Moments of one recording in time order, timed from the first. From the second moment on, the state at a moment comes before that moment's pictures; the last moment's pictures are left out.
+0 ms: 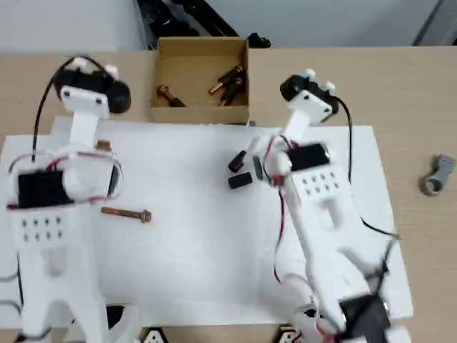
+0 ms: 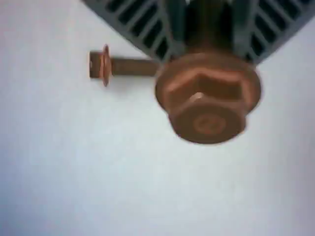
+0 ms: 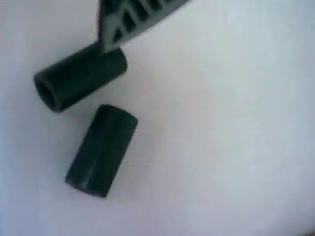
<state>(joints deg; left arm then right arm) -9.9 -34.2 16.8 89.4 -12.8 -19.7 -11.7 17.0 65.1 -41.8</state>
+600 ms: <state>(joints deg) -14.5 -62.2 37.7 91.8 -9.9 -23.2 14.3 -1.7 64.2 -51.8</state>
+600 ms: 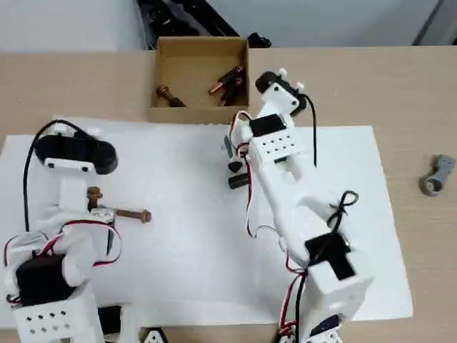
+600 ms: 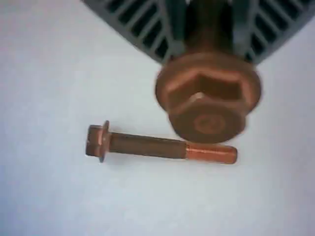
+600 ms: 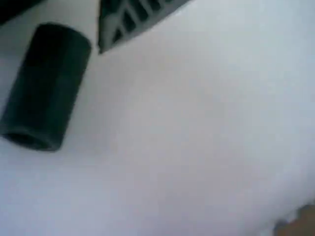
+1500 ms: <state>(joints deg) -14.7 -62.3 37.7 91.8 -9.9 -24.7 26.6 -3.3 52.7 -50.2</state>
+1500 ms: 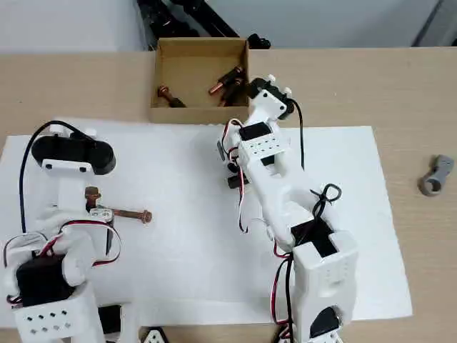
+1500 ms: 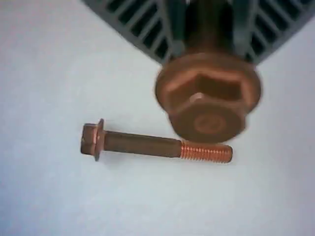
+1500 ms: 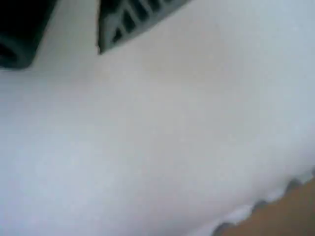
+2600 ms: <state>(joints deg) -14.7 -62.3 37.7 91.8 -9.9 -24.7 26.9 -4.3 57.7 -43.8</state>
